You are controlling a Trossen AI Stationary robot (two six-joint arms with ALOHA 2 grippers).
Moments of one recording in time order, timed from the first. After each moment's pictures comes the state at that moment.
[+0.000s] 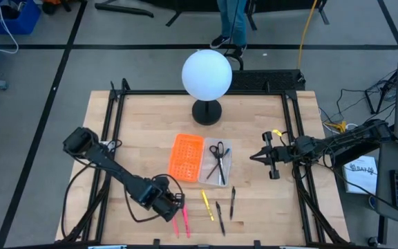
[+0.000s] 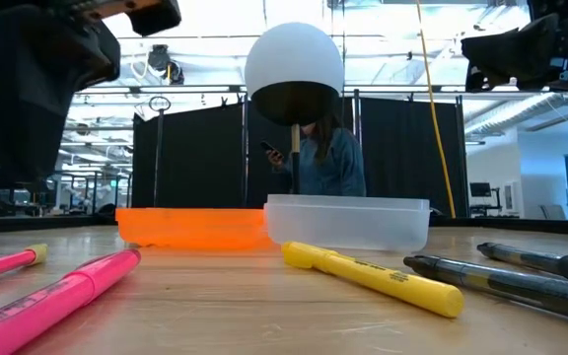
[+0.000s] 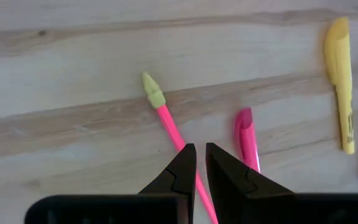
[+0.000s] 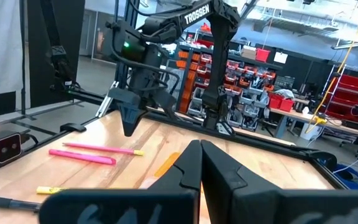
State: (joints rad) left arm -0.60 1.79 1.22 -0.73 -0.10 -2.08; right arm 0.20 0.56 0.02 0.65 0.02 -0.22
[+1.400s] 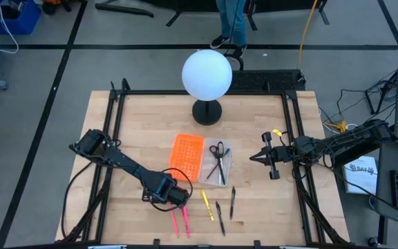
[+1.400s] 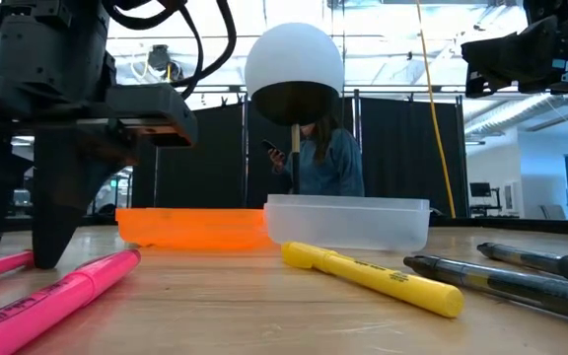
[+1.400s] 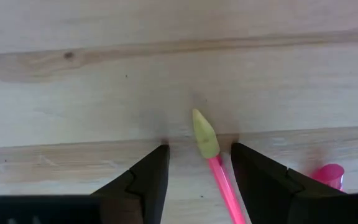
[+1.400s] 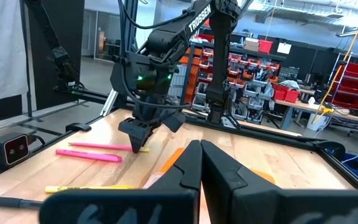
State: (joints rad) left arm -0.45 1.95 1.20 -0.76 0.10 -1.97; right arm 0.20 0.56 0.02 0.63 0.02 -0.17
